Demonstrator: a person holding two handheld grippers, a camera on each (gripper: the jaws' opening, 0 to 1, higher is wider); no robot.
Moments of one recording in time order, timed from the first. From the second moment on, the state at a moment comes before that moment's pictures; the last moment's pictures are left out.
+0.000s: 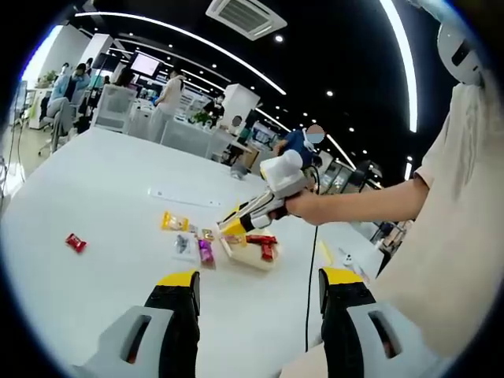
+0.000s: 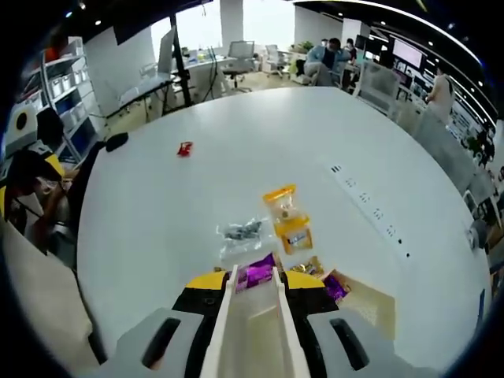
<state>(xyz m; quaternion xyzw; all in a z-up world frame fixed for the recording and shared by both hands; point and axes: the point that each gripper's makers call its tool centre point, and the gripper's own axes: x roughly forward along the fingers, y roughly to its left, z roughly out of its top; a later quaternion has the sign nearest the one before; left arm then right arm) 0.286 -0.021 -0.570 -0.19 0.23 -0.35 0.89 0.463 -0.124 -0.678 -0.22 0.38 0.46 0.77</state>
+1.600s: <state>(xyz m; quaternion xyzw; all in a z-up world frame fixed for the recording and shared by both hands) 0.294 -0.018 -0.577 -0.20 0.24 -0.34 0.89 0.461 -0.111 -0.704 -0.24 0.42 0.46 0.75</state>
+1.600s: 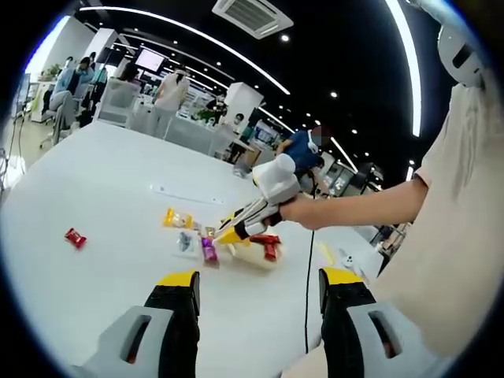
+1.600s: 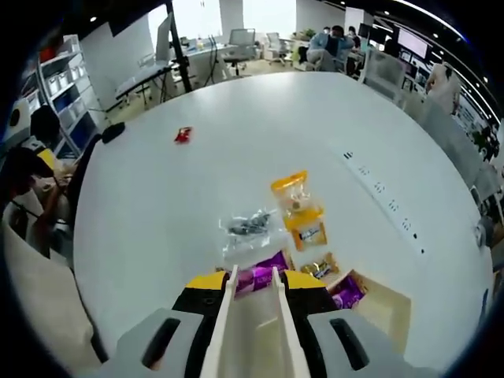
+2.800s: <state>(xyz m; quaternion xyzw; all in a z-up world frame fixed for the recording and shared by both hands) 0.293 -0.010 -0.582 -0.21 0.24 -0.34 0.89 0.465 -0.113 -0.727 -0.25 0.46 0.44 0.73</state>
